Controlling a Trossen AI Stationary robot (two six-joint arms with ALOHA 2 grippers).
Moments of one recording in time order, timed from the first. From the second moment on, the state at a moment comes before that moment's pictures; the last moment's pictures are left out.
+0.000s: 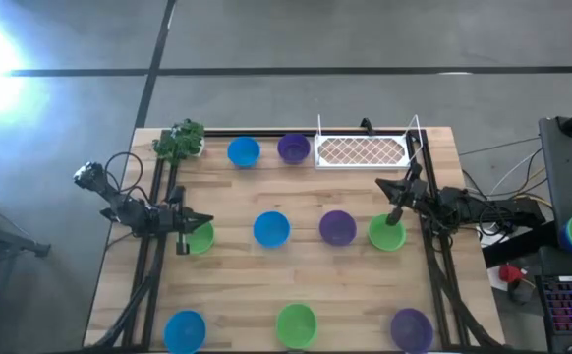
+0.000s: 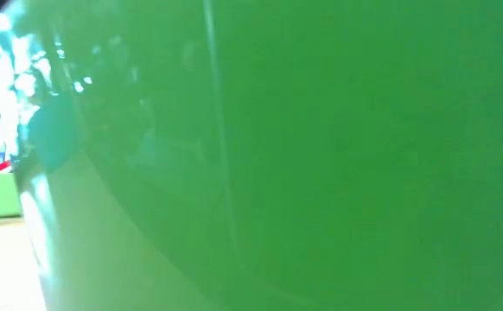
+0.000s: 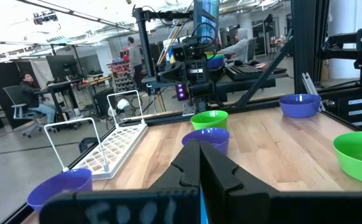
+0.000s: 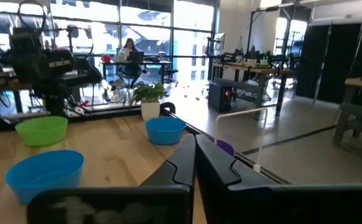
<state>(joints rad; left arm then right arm) -0.63 0.00 0.01 0.07 -0.71 0.23 0.06 0.01 0.01 0.09 0.55 -0.02</state>
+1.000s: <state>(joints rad) -0.63 0.00 0.01 0.07 -0.71 0.23 0.06 0.01 0.01 0.09 0.46 0.00</state>
